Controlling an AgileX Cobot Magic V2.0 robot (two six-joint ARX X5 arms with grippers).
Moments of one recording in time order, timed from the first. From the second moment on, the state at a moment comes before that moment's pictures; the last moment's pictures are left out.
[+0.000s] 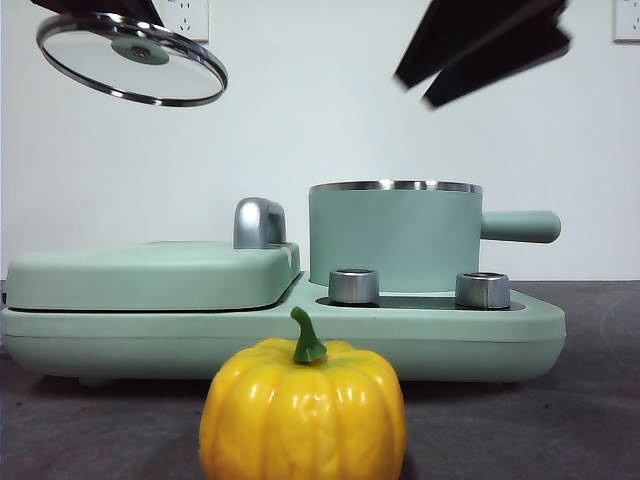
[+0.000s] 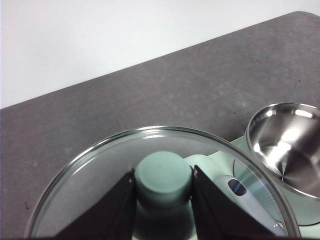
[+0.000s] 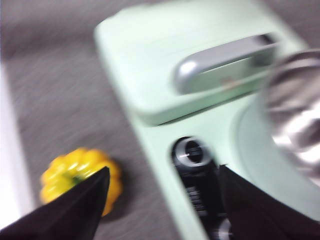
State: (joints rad) left arm -0.28 1.22 1.21 -0.40 0.18 0.13; right arm 0.74 1.03 0.86 -0.53 -0.29 -0.30
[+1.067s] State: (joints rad) left arm -0.28 1.21 1.21 -0.40 0.18 0.14; right arm 1.00 1.44 0.86 -0.49 -0.23 -0.34
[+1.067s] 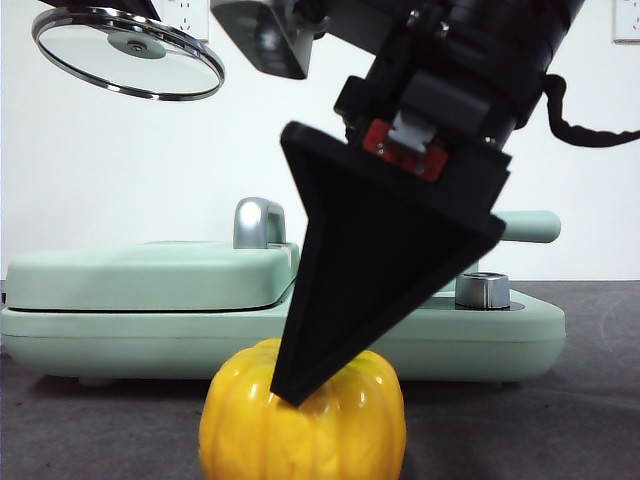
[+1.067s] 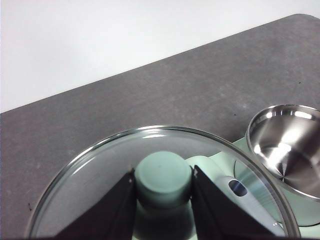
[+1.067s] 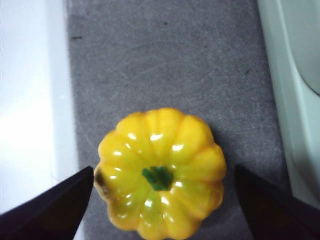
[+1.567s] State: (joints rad) left arm -0.28 1.21 1.21 -0.40 0.18 0.14; right arm 1.00 1.48 0.86 -0.48 -0.24 -0.34
